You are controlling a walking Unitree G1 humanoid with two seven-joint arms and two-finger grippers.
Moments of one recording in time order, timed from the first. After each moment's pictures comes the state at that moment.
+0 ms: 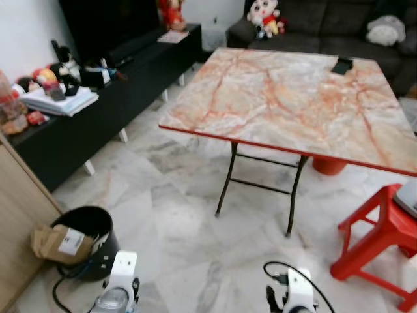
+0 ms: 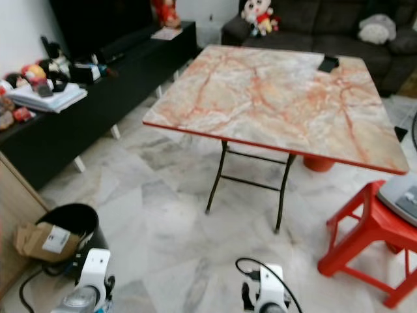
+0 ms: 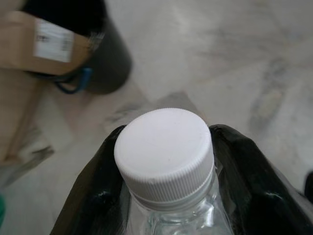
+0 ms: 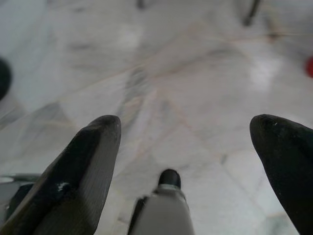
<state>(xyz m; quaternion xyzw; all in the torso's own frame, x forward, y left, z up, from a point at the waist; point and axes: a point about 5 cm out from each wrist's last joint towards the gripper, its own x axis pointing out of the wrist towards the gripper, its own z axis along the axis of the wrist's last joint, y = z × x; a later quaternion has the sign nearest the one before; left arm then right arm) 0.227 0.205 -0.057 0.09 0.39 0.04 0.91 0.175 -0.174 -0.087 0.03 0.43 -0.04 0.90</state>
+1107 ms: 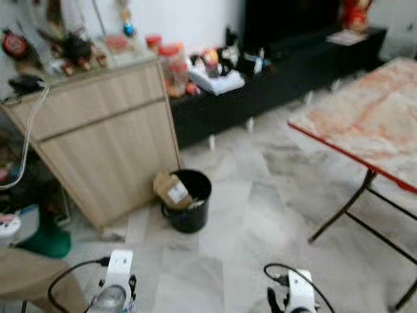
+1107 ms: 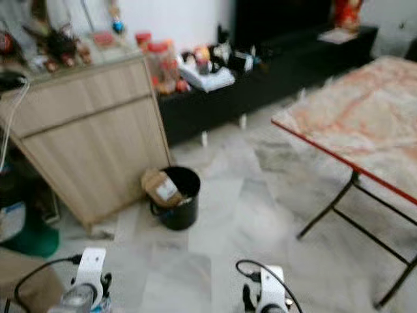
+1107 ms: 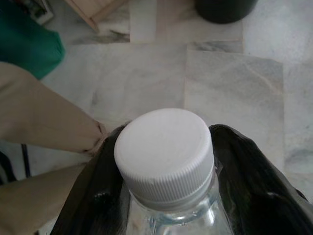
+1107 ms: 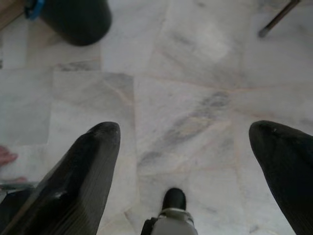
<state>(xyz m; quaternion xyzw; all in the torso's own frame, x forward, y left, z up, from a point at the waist) 0.224 0.211 -0.057 0.08 0.39 0.06 0.91 0.179 -0.179 -0.084 0.03 0.42 -0.04 0.91</state>
